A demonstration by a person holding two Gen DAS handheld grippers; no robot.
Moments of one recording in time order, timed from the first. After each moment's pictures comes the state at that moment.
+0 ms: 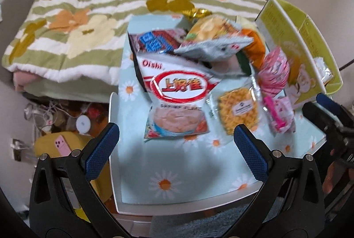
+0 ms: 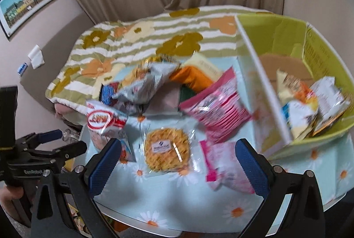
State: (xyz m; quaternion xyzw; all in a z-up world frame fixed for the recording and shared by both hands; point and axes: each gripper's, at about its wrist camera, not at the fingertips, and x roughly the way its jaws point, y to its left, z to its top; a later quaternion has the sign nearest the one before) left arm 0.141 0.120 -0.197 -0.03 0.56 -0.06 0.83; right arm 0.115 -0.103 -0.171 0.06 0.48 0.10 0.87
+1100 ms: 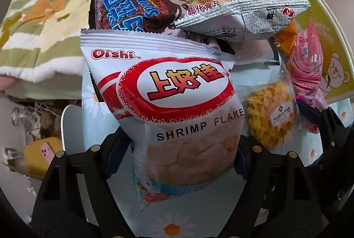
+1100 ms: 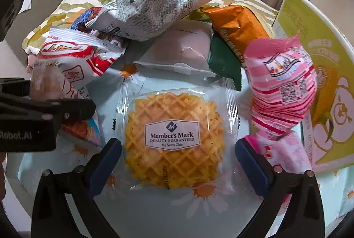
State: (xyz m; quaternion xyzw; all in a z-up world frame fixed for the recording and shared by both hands) left arm 0.196 0.112 -0.291 -0.02 0.60 -0.09 0.79; right arm 0.148 -0.035 -0.281 -0.08 0.52 0.11 0.84
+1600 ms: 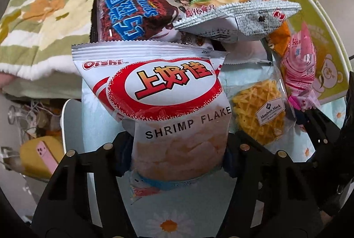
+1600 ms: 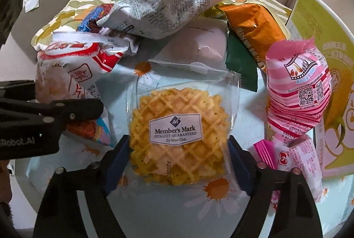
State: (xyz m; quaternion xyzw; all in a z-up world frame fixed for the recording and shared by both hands) left arm 0.188 0.116 -0.283 -0.04 0.59 -0.10 0.80; right arm 0.144 -0.033 -0.277 -0.06 0.53 0.14 0.83
